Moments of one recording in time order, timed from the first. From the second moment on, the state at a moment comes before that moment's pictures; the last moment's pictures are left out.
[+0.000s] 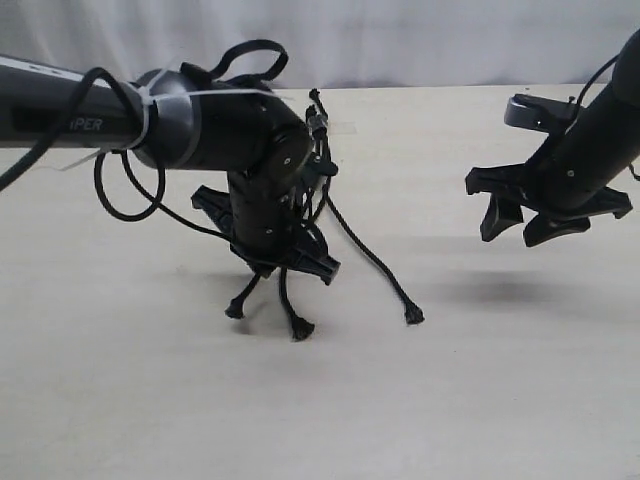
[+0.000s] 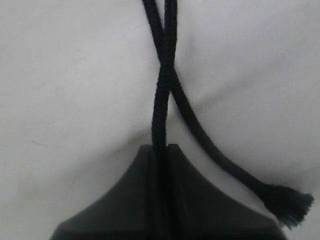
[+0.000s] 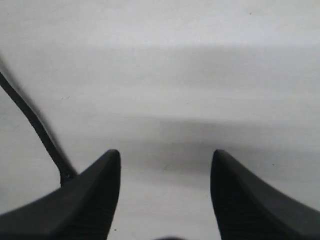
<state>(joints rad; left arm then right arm) -0.59 2.11 -1.42 0.20 0.87 -0.34 0.04 1.81 -1.16 0.24 0.85 -0.01</state>
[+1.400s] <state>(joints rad) -0.21 1.61 -1.17 0.18 0.95 -0.39 0.76 2.03 -1.27 0.01 0.74 0.11</state>
